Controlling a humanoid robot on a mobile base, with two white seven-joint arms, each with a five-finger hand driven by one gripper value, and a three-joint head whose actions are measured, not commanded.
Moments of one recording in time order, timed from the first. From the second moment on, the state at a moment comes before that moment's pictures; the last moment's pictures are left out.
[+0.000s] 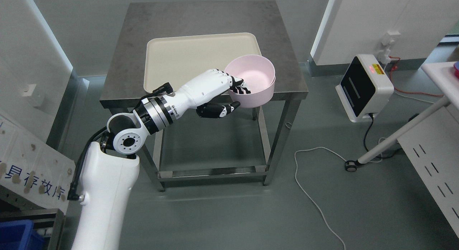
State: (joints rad) left arm -0.66 0.00 -0.05 -1.46 -0.68 -0.57 -0.69; right arm 0.05 0.00 0.00 -0.05 0.00 -0.19 0.00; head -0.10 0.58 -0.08
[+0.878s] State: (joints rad) left arm -0.63 0.00 -0.01 -1.46 -0.67 -0.58 -0.69; right arm 0.05 0.00 0.00 -0.05 0.00 -0.19 0.01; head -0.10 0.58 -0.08
